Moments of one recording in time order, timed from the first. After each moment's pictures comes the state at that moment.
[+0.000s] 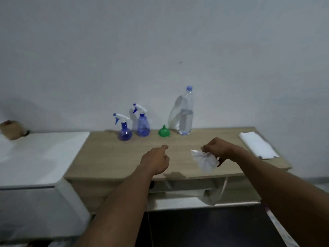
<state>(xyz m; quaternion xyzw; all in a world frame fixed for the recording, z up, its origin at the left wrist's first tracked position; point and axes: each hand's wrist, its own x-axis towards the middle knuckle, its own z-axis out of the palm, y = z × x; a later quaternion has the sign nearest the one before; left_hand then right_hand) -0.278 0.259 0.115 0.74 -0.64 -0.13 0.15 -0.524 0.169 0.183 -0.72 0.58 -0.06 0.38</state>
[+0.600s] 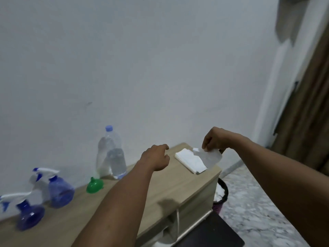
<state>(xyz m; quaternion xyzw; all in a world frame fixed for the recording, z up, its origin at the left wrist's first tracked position) -0.482 0.053 0.209 0.56 -0.82 -0.12 0.10 -0.746 0.093 0.285 -0.64 0.71 -0.13 0.25</state>
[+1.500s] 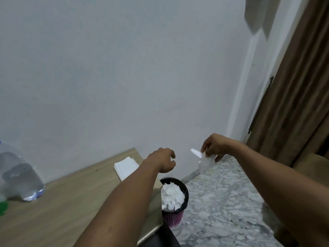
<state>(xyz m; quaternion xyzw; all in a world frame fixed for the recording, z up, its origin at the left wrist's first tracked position) -0.871 -0.030 0.178 0.52 -0.83 -0.20 0.01 -1.116 0.013 0.238 -0.58 0.74 -0.13 0.32</state>
